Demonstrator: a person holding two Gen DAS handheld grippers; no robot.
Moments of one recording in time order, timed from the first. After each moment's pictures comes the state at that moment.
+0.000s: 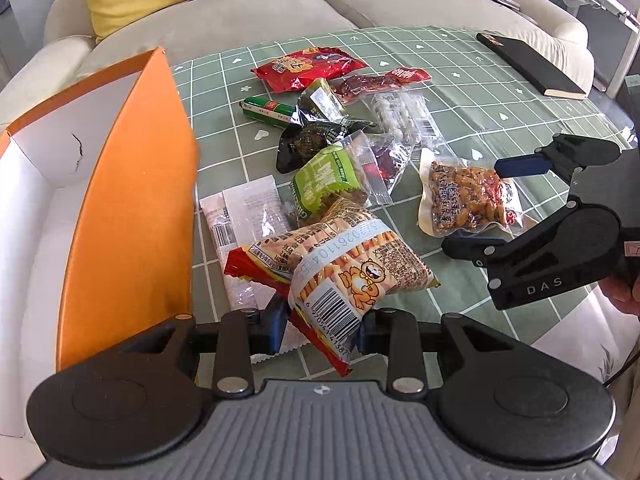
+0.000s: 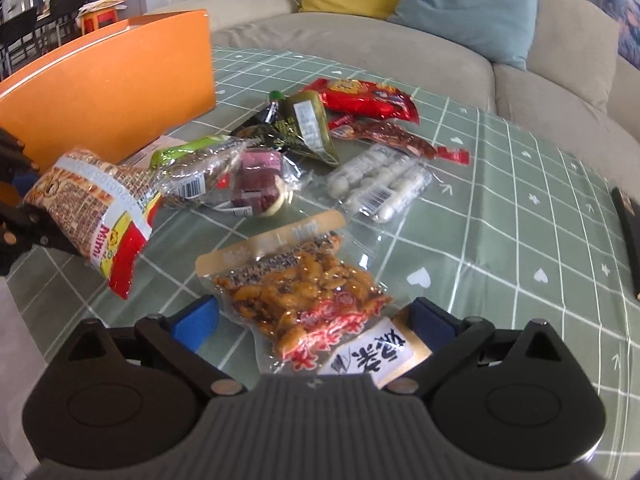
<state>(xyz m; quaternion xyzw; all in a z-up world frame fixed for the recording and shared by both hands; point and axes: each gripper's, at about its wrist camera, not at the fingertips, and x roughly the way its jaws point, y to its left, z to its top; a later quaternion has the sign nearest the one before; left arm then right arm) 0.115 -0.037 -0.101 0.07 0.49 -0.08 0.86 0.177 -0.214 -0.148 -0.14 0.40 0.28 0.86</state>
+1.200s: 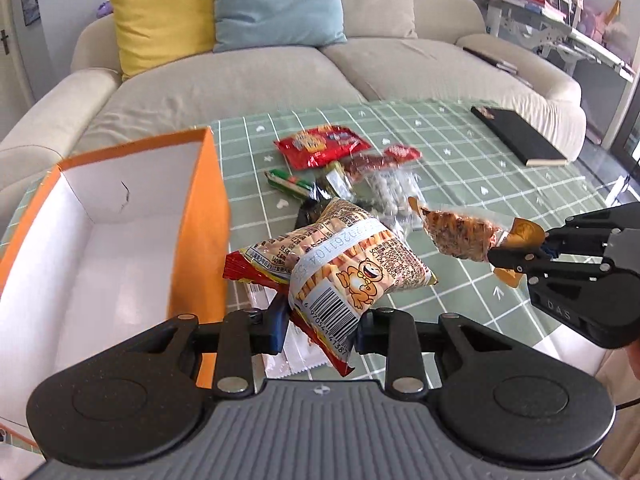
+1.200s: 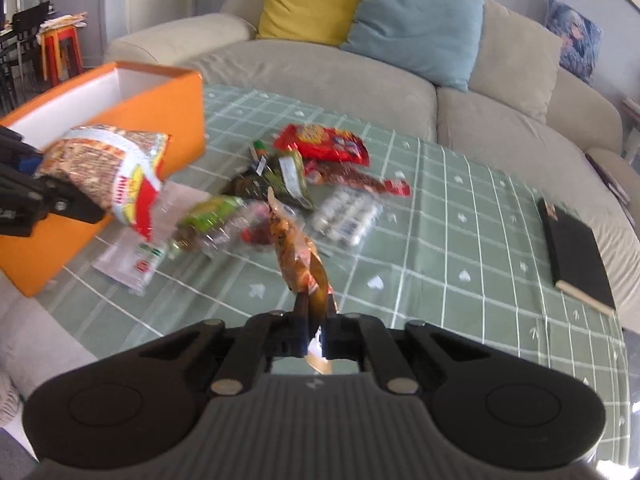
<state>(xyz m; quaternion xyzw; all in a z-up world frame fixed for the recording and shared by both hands) 0.086 -0.024 -0.035 0.03 0.42 -0.07 0.91 0.116 -0.208 -0.066 -0.15 0.38 0.21 0.89</state>
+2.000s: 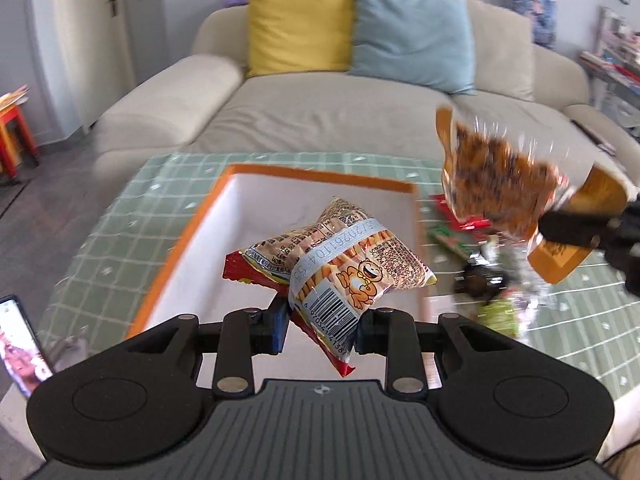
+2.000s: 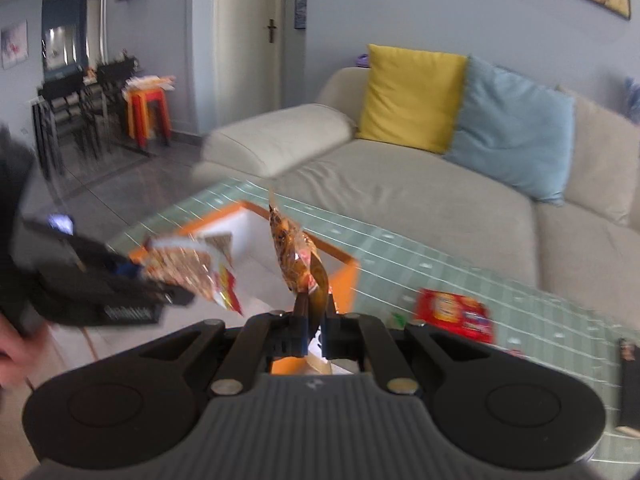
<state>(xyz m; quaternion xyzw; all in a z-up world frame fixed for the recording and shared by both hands) 0.092 0.105 0.010 -0.03 0.40 0.08 0.91 0.130 -0.075 0.052 -0.09 0.29 0.35 0.89</state>
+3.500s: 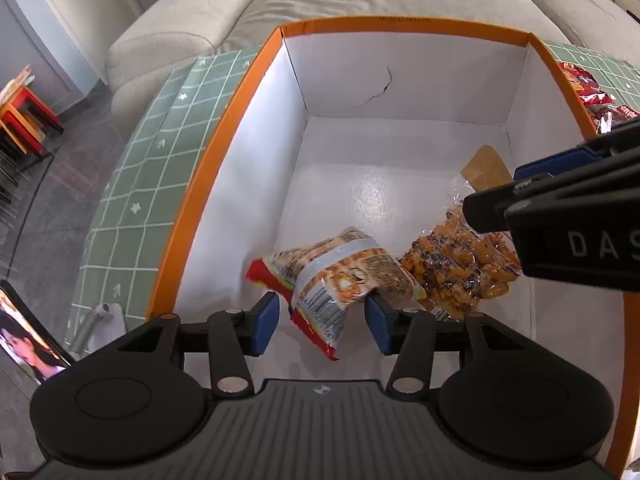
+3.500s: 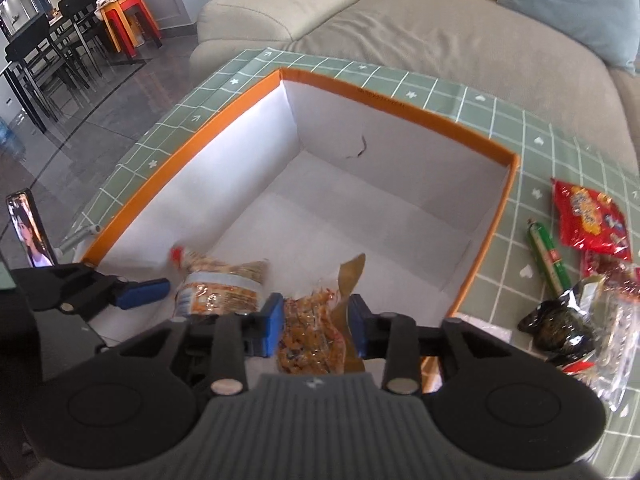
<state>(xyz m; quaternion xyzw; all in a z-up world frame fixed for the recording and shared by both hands) 0.120 0.147 -0.064 0.05 0.54 0.13 0.83 0.192 0.071 -0.039 -0.10 0.51 0.32 0.79</state>
